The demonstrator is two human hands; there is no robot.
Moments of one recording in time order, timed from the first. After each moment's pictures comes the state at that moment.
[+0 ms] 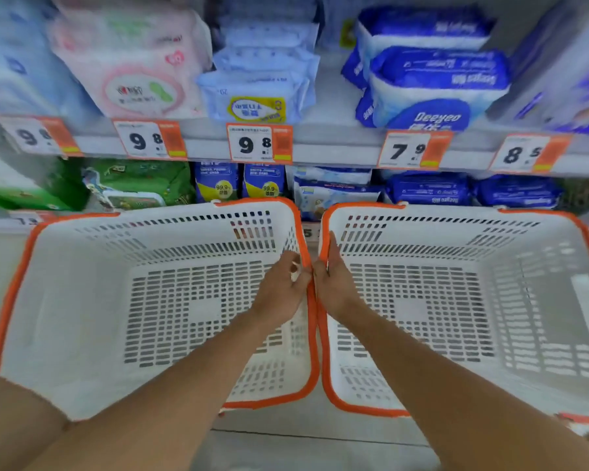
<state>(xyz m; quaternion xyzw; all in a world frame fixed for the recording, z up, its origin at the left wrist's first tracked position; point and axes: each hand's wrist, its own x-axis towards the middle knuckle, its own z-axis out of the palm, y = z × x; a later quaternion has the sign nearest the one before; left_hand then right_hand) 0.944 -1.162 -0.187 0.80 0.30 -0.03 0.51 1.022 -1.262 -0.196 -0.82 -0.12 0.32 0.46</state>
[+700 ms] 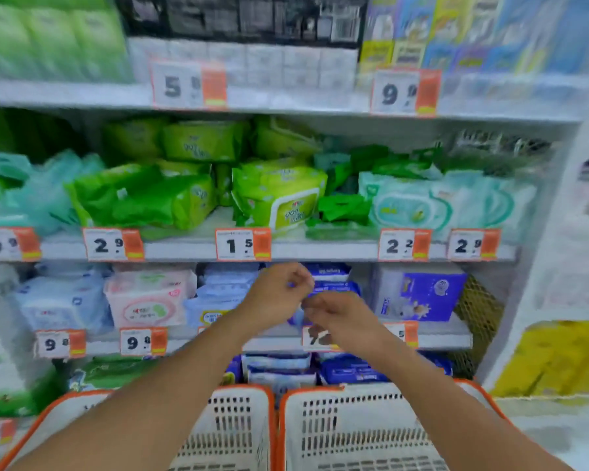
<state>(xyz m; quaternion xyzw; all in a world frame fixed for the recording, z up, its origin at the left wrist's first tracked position) 1.062 -1.183 0.113 0.88 0.08 0.18 0.43 1.098 -1.338 0.104 -0.79 -0.27 0.21 0.51</state>
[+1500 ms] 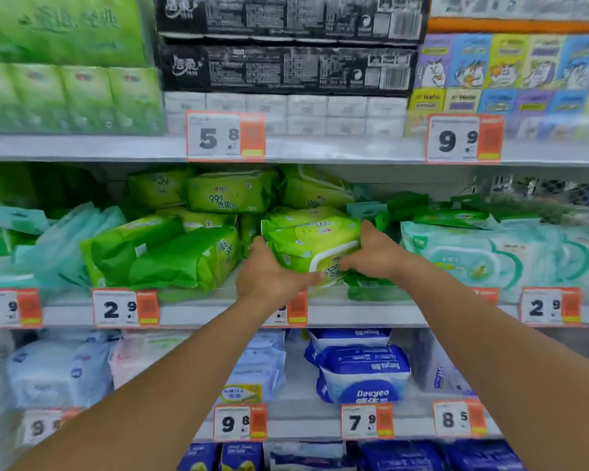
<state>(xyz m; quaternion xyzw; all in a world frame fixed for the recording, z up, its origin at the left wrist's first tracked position) 1.119 -1.088 0.181 0.82 0.25 0.33 0.40 1.234 -1.237 0.222 -0.90 -0.27 0.01 0.35</state>
